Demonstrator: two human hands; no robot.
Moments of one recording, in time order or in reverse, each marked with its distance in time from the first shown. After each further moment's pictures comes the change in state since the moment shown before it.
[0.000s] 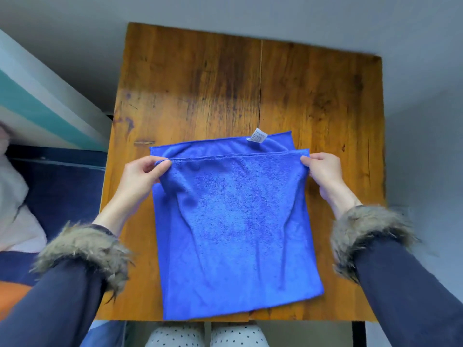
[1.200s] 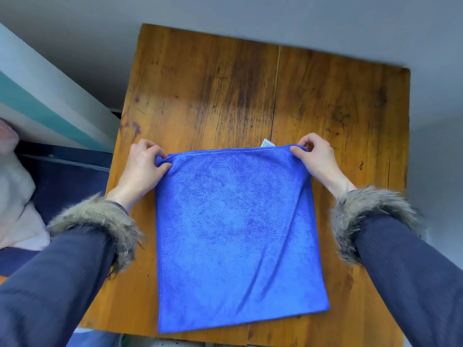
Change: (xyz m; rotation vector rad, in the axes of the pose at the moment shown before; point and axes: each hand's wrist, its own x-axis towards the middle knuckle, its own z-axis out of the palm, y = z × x) left_hand 0.060 -0.009 -0.009 0.856 0.101 0.268; right_hand 0.037 -0.042 0.029 -0.293 -0.202 -0.432
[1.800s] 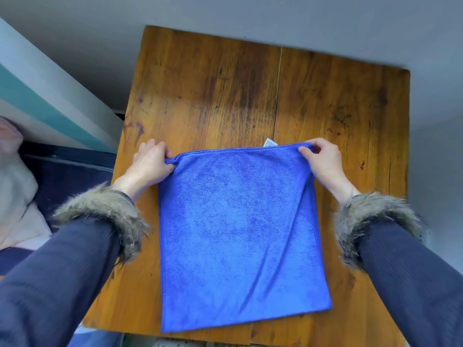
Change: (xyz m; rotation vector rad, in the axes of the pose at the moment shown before) left_hand 0.014 0.015 -0.007 0.100 -0.209 -0.143; right_hand -0.006 0.004 -0.001 0.027 0.093 0.036
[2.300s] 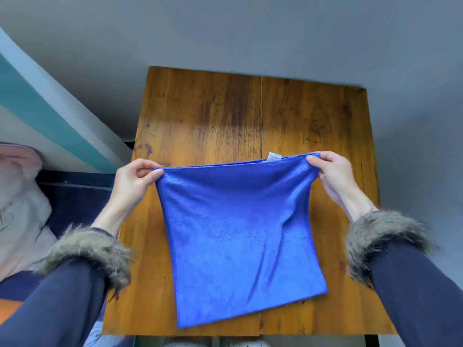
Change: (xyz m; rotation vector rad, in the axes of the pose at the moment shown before) left_hand -0.064 -0.019 -0.040 -0.862 0.189 0.032; right_hand -0.063 -0.026 -0.053 0.643 0.026 0.192
